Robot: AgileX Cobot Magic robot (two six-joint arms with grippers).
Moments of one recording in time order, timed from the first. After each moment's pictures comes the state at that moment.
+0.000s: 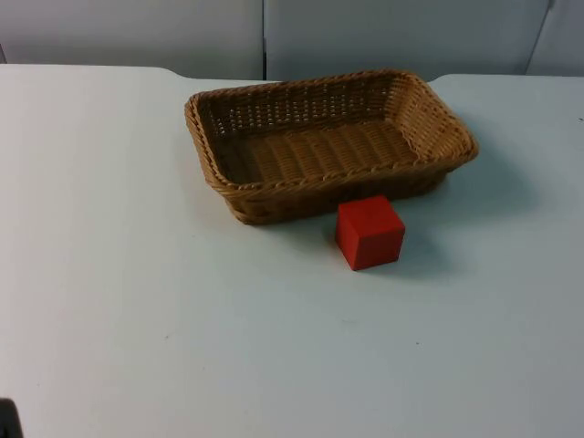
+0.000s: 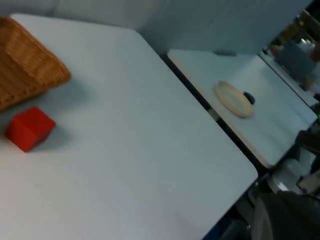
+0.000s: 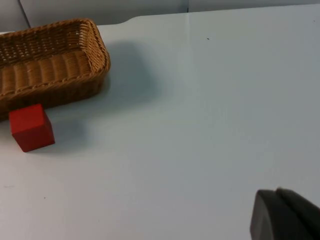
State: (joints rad) right arm -0.03 0.00 -0.51 -0.02 1.09 0.02; left arm 0.00 0.54 -0.58 -1.20 1.10 0.61
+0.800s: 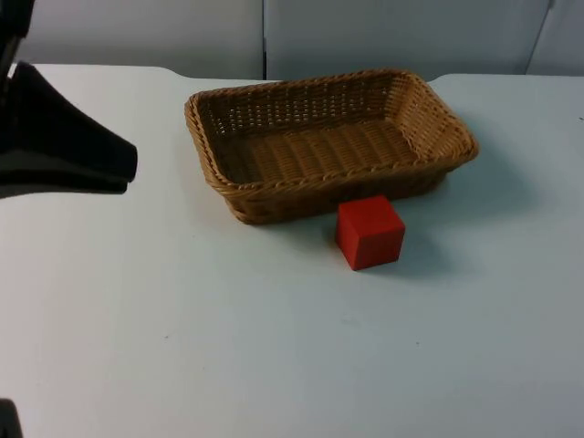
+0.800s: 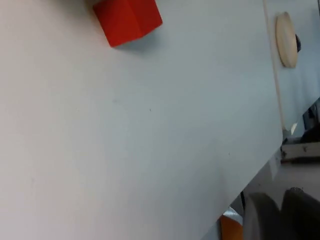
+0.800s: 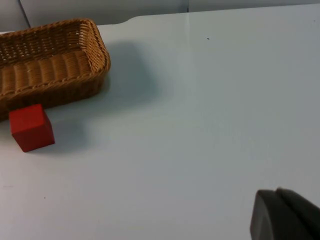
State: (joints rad) right arm -0.03 0.00 -0.51 -0.02 1.09 0.02; left arm 0.00 1.42 -0.67 -1.28 1.03 0.88
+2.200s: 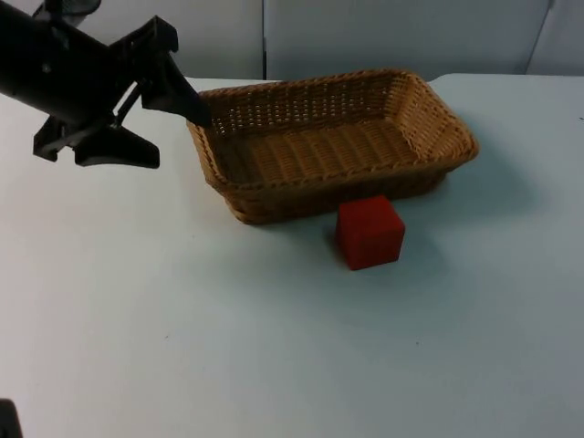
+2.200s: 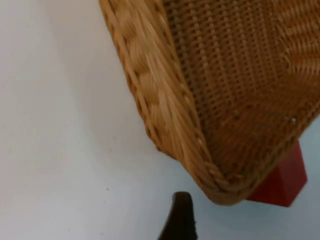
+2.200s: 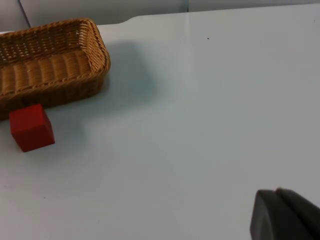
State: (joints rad) right arm -0.03 0.00 -0.51 -0.02 1.09 0.02; left arm -0.11 1.96 -1.14 -1.25 0.70 0.78
